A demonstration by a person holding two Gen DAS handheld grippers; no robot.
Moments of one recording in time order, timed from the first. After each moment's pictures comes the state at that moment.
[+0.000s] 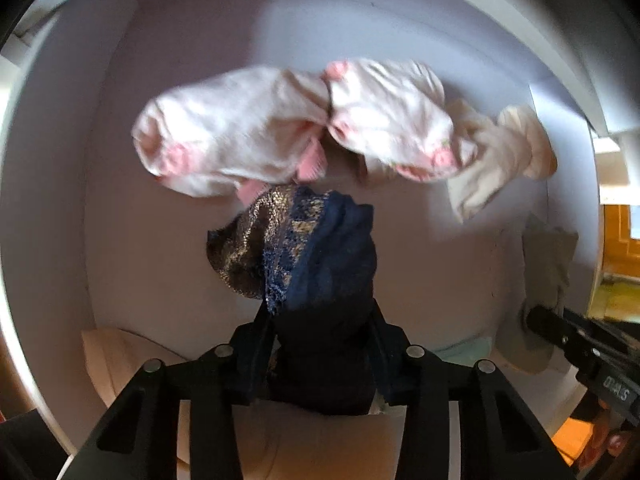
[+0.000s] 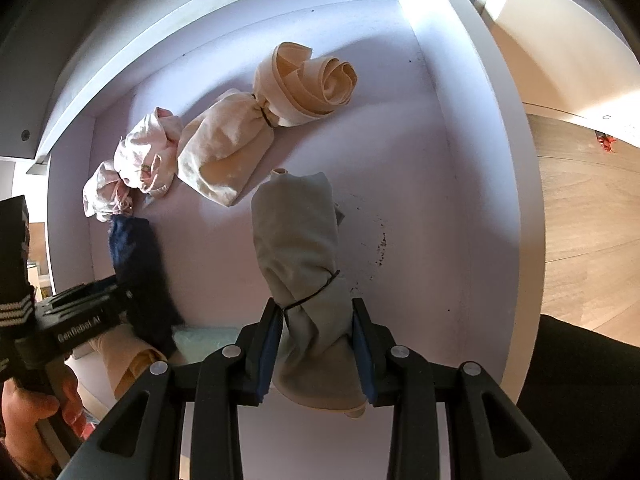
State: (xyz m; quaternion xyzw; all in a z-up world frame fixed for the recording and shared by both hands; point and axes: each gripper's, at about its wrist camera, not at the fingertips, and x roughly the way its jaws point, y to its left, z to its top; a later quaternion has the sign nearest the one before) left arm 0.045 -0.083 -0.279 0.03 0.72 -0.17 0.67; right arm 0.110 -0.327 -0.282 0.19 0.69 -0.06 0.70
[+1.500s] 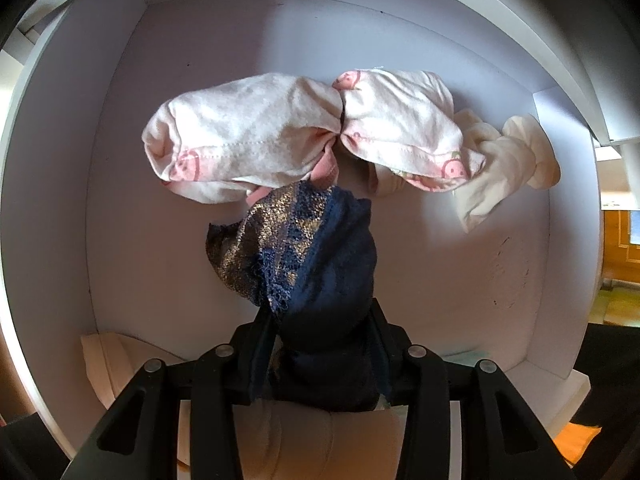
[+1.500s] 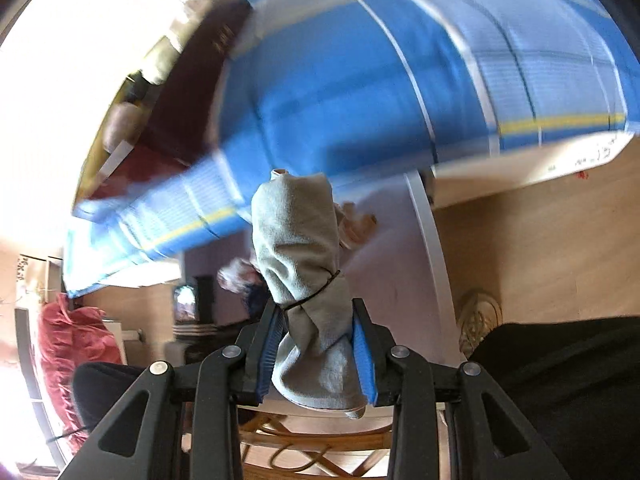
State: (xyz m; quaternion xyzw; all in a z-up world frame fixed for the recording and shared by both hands) left arm 0.048 -0.067 -0.285 0.02 0.72 -0.17 0.67; right arm 0.087 -0.356 -0.064 0.27 0.55 -0.03 0.79
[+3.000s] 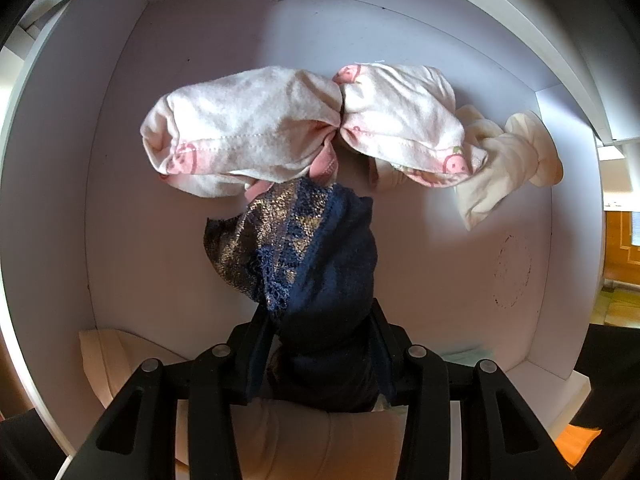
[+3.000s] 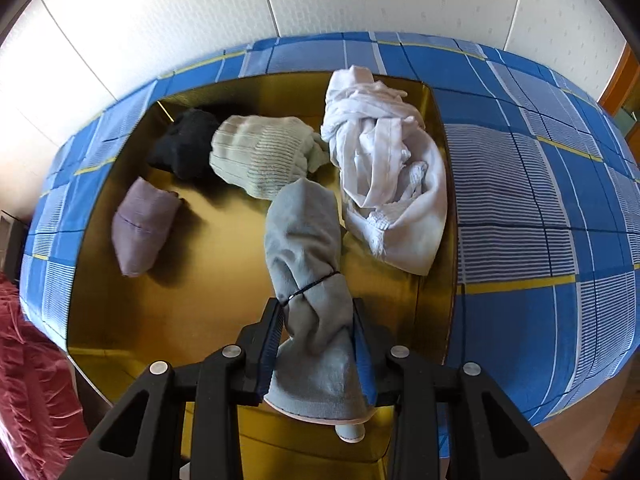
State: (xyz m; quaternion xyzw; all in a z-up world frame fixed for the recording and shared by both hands) left arm 0.048 -0.068 -0.288 0.02 0.72 -0.16 0.67; right arm 0.318 -0.253 -0.022 0.11 0.56 -0.07 0.82
